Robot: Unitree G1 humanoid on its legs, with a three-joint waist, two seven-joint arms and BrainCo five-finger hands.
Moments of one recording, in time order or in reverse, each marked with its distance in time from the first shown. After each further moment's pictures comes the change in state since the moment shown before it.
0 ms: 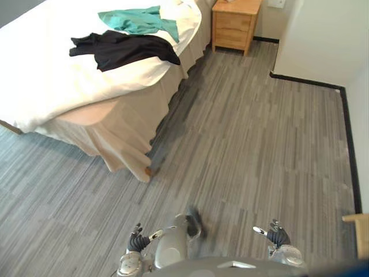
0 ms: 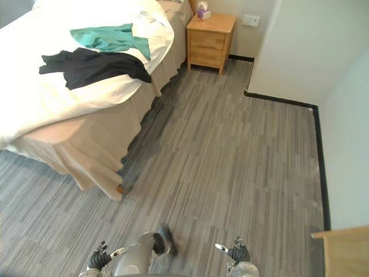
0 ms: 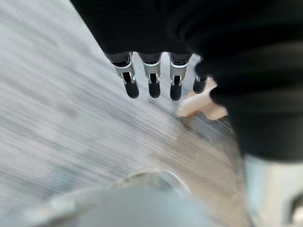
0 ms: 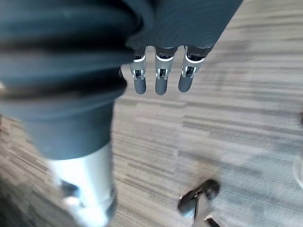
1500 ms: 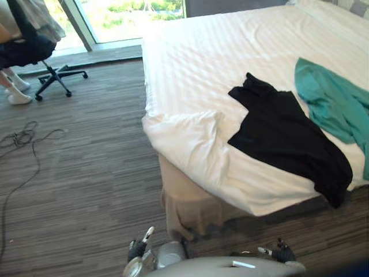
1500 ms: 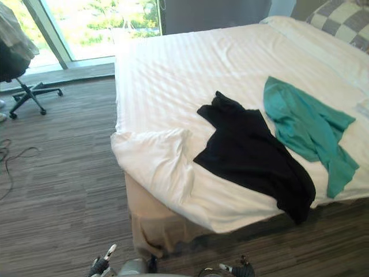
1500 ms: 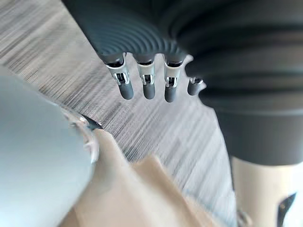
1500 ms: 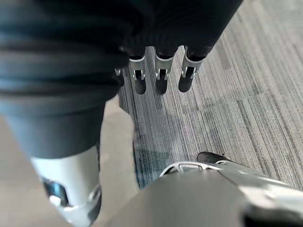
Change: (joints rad) left arm -0.021 -0.095 0.224 0.114 -0.592 0.005 0.010; right arm 0.053 -0.037 0.052 0.088 -0.060 0.046 -0.083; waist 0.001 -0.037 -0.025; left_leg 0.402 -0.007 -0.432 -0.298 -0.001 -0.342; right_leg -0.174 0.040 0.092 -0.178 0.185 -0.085
